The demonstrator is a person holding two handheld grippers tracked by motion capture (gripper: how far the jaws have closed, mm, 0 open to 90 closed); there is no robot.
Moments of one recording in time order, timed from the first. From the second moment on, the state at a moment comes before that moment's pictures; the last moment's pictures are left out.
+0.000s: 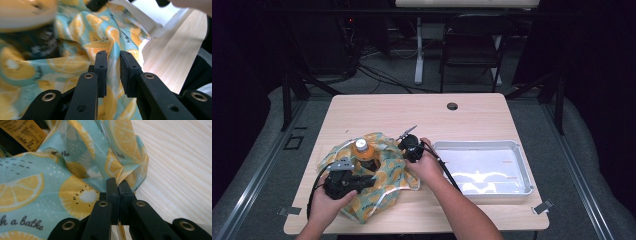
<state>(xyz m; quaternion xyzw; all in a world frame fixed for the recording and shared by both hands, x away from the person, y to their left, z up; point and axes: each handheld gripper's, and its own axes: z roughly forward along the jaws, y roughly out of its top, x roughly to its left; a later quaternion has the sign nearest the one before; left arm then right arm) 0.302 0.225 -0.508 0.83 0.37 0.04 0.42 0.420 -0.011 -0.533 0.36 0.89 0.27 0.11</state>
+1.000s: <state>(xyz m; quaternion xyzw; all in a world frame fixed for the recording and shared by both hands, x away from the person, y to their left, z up) 0.306 0.235 -0.514 0.83 0.37 0.03 0.40 0.399 -0.033 -0.491 0.36 0.85 0.37 0.11</state>
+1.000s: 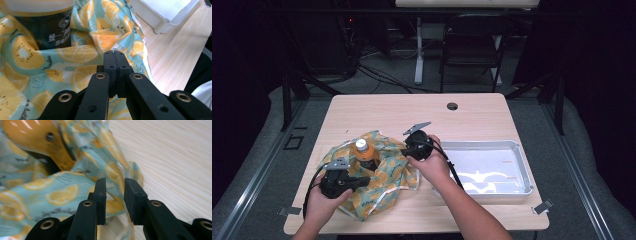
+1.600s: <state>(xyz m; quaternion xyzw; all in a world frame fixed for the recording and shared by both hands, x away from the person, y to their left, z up) 0.303 0.218 -0.522 0.85 0.36 0.02 0.39 0.368 0.015 -0.497 0.30 0.87 0.37 0.08</state>
